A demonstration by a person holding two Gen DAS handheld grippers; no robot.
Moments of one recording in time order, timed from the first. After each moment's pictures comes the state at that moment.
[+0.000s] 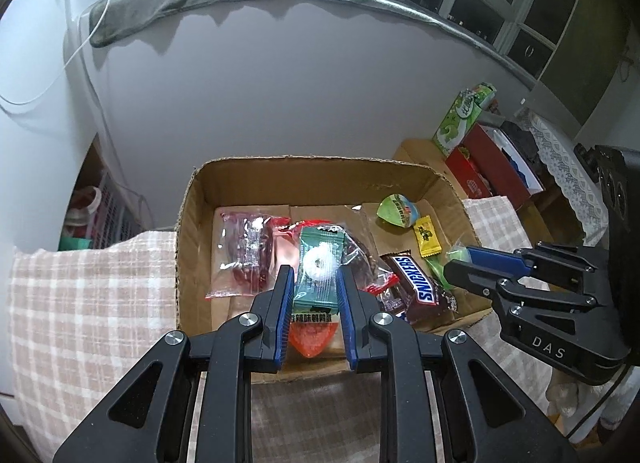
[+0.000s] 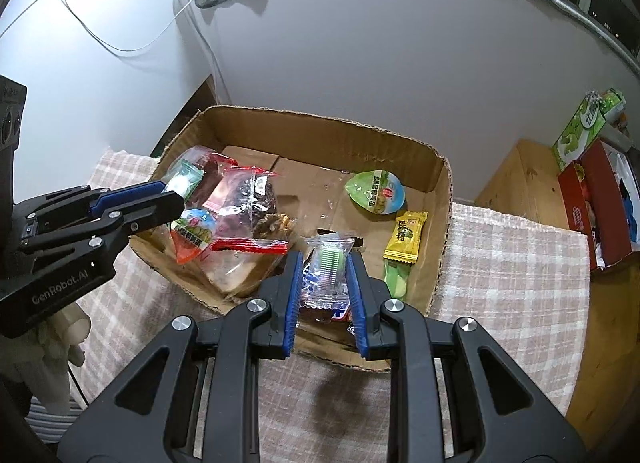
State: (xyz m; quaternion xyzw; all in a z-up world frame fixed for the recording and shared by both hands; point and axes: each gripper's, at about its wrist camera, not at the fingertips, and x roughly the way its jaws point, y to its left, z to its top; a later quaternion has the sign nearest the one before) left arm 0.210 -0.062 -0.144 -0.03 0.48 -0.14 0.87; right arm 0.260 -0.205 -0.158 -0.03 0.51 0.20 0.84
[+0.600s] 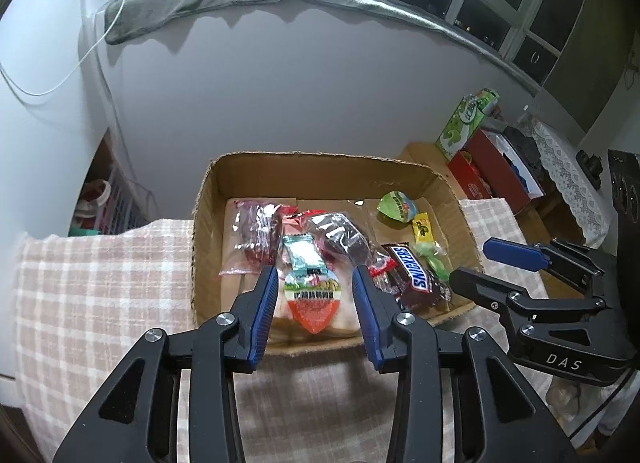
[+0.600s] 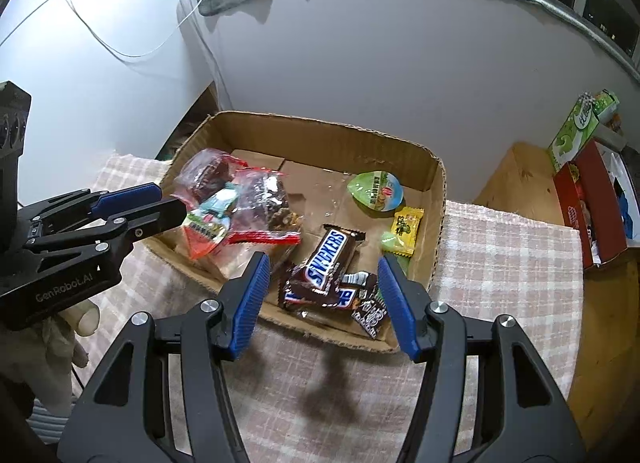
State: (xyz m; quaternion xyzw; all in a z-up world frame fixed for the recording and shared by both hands) left arm 0.191 -0.055 -0.132 -0.04 0.47 -0.12 0.87; right arm 0.240 -0.206 -0.140 -0.03 0.49 0.19 0.85
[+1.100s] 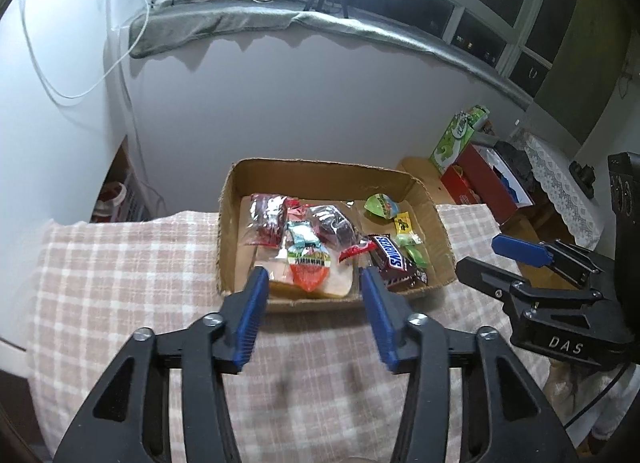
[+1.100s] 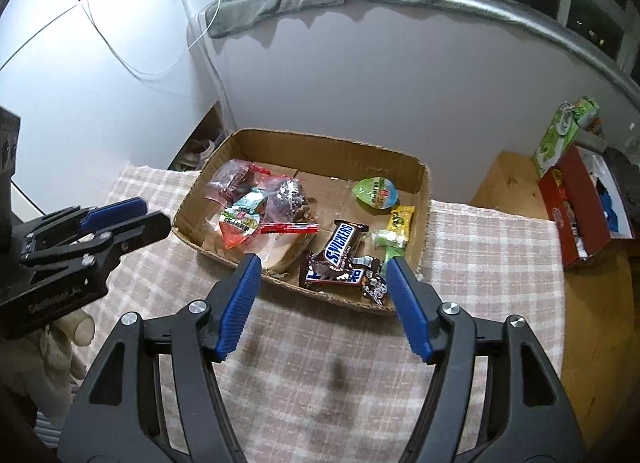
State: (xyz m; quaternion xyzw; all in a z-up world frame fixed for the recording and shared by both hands) left arm 0.137 -0.045 -0.097 -0.06 0.44 -0.11 0.89; right arm 0.192 -0.209 -0.101 -0.02 0.46 0.17 0.87
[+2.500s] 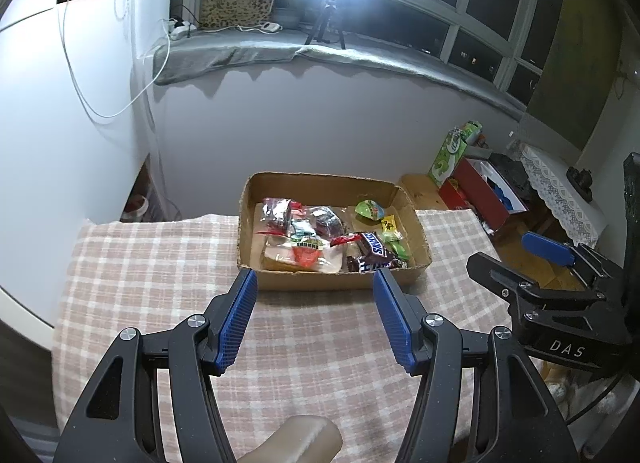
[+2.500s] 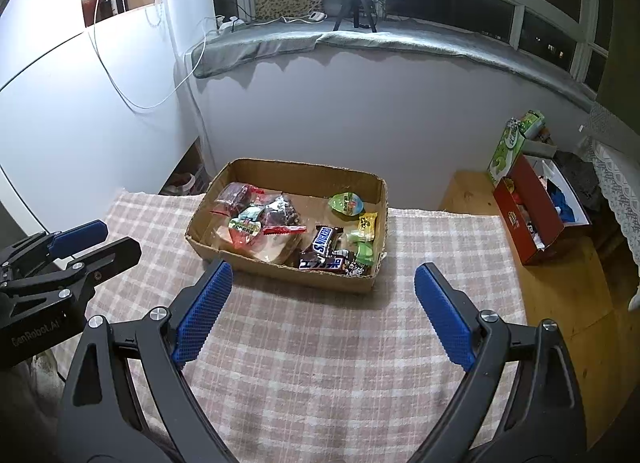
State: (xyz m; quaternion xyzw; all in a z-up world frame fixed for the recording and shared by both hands) left arm 0.074 -0.045 -0.059 -0.04 0.41 -0.09 0.91; right arm 0.117 -0.213 -0.052 -0.02 0.40 0.11 0.91
